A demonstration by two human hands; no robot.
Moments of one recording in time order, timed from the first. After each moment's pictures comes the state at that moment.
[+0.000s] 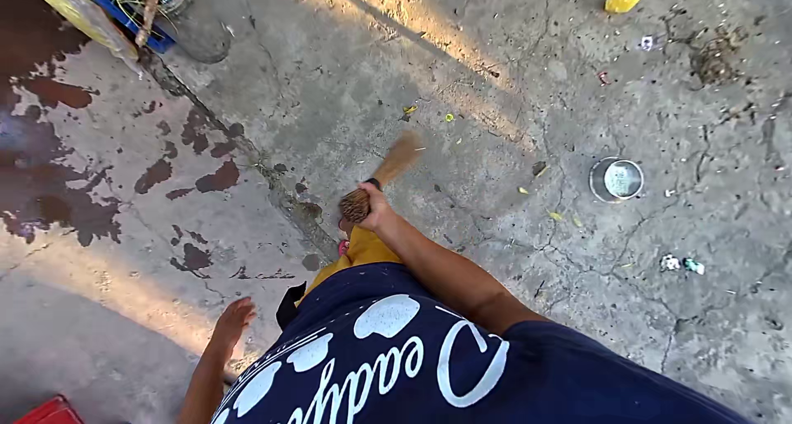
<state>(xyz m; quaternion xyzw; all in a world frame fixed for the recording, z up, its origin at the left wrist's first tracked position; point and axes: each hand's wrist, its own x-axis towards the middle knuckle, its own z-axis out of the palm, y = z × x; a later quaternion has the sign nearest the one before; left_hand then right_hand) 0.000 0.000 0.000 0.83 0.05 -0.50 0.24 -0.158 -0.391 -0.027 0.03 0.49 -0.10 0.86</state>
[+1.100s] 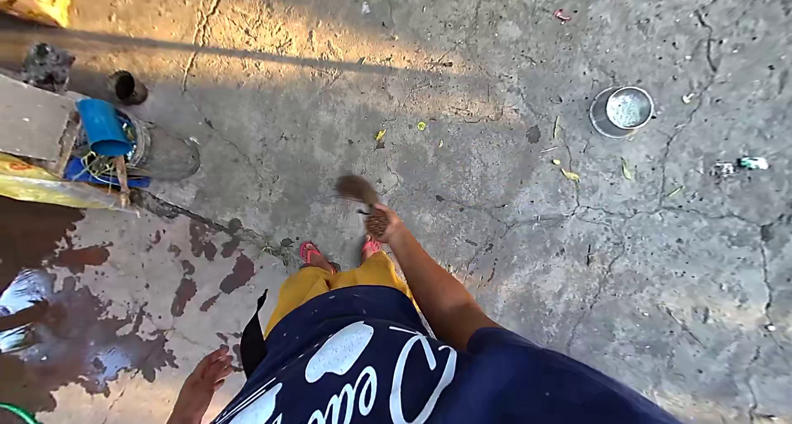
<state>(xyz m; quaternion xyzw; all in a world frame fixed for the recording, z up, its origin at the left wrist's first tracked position) 0.196 -0.221 0.079 0.86 -0.06 -0.49 0.14 -0.156 -0.579 -0.109 0.11 0.52 -0.21 0.82</state>
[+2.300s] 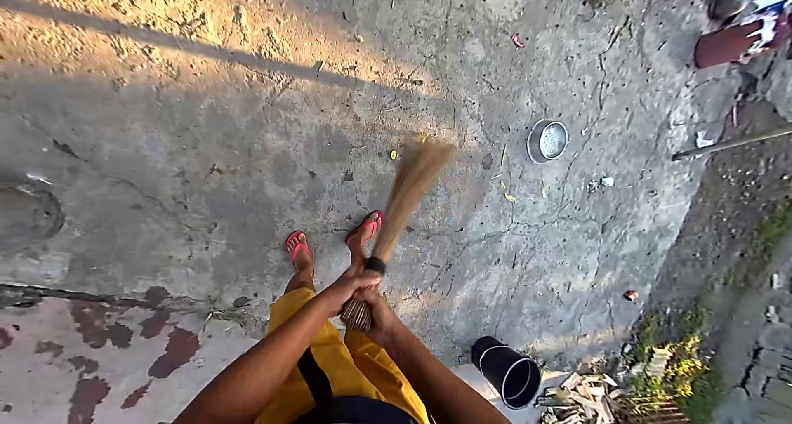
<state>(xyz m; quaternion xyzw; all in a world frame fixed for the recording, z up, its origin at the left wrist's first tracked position) 0.079 -0.769 -0.135 0.43 -0.07 -0.89 0.13 -0.038 -0.724 -0.098 0.09 0.60 -0.25 0.75</state>
